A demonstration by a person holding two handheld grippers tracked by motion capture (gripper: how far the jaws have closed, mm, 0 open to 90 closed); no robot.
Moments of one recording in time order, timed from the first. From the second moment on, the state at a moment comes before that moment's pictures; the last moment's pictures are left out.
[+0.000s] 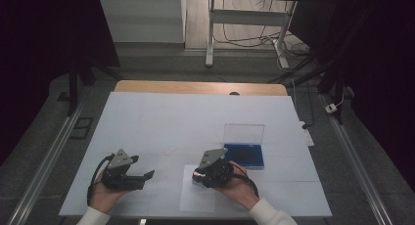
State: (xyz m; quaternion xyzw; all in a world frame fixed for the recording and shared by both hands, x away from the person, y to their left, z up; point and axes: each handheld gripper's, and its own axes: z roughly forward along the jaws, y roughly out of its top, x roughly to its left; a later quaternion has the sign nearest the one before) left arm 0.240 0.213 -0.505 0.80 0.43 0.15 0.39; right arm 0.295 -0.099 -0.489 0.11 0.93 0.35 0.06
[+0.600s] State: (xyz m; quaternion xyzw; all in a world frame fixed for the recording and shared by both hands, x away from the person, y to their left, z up) left arm 0.240 0.214 -0.504 0.80 0.43 0.15 0.40; right arm 0.298 -0.099 -0.495 0.11 0.93 0.34 0.05
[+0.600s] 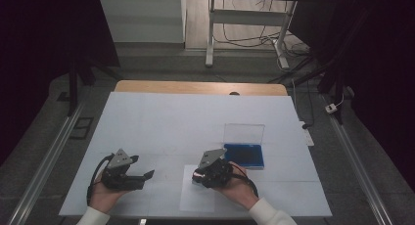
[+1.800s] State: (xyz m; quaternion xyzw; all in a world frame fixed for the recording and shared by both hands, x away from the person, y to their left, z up) left arm 0.239 0.217 -0.503 0.79 0.43 0.15 0.40; right arm 0.294 -0.096 -0.499 0.10 0.94 0.33 0.07
